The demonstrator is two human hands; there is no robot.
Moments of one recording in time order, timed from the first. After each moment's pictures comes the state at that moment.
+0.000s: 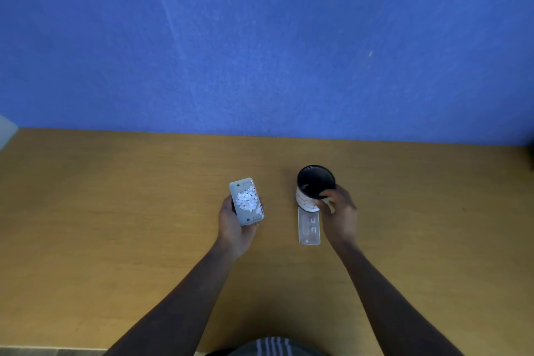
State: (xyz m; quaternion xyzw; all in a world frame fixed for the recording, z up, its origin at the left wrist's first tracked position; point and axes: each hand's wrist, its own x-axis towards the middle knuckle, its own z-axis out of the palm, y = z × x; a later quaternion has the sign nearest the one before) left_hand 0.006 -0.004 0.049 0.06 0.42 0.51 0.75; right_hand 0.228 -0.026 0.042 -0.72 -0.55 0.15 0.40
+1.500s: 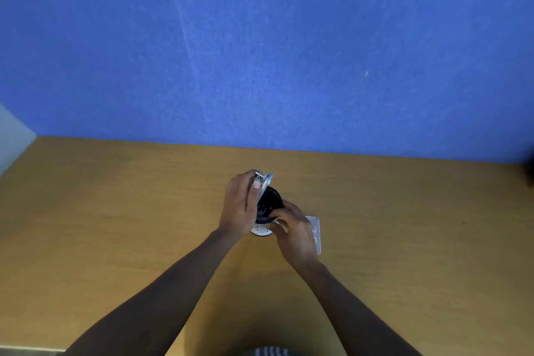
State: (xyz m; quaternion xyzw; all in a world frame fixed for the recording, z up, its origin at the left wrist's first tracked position) left_hand 0.001 0.015 0.086 0.70 0.50 0.45 0.25; right_hand 0.139 -0.045 0.063 -0.58 -0.63 0.28 0.42
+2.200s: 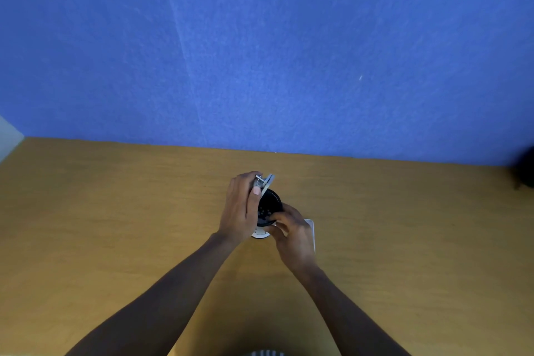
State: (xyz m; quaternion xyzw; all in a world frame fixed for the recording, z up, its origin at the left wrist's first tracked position) left_hand 0.009 0.010 0.087 0.71 0.46 0.48 0.23; right_hand 0.145 -0.048 0.061 -0.59 -0.62 0.27 0.44
